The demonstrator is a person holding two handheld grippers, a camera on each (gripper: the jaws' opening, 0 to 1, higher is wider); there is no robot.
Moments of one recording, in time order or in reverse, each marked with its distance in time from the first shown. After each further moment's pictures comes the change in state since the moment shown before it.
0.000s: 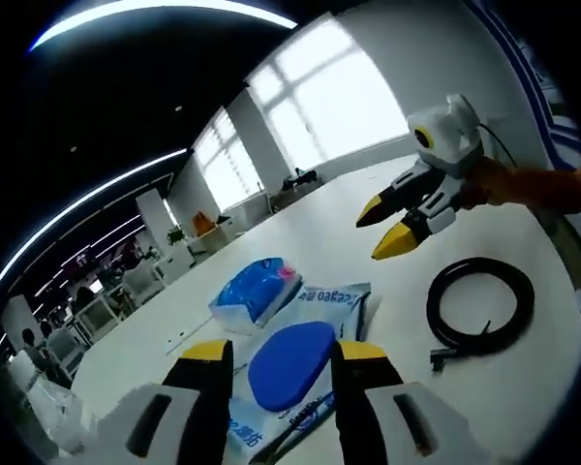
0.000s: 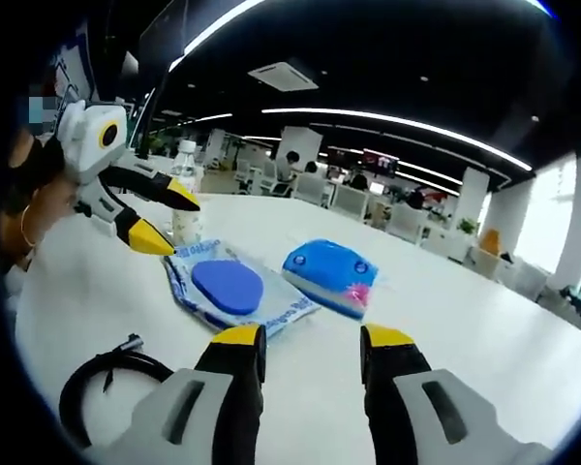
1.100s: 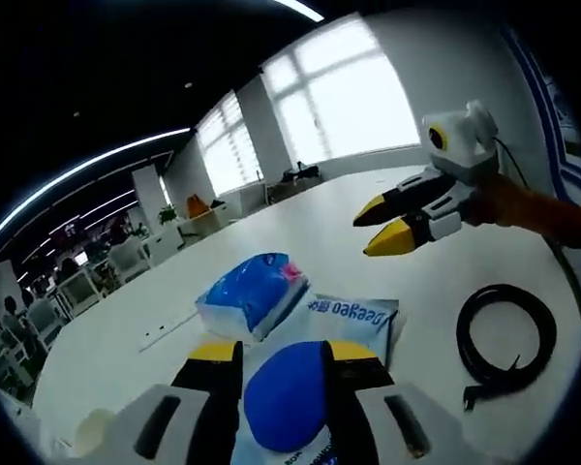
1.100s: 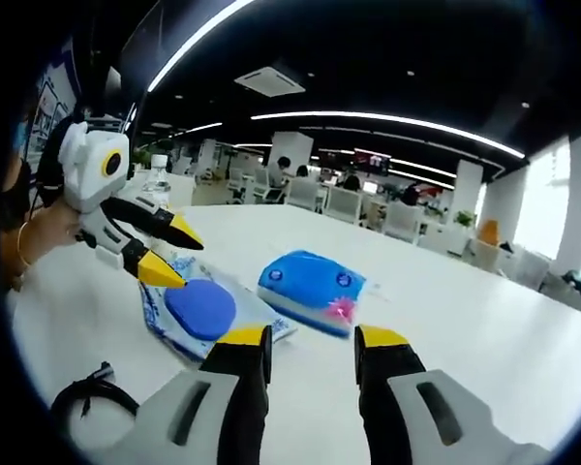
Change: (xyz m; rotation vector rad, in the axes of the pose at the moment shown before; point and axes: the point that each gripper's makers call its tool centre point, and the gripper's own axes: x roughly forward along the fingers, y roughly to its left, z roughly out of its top) left arm 0.051 0.015 -0.001 -0.124 0.030 -0.039; right arm 0.034 -0.028 0.014 0.098 -0.033 -0.011
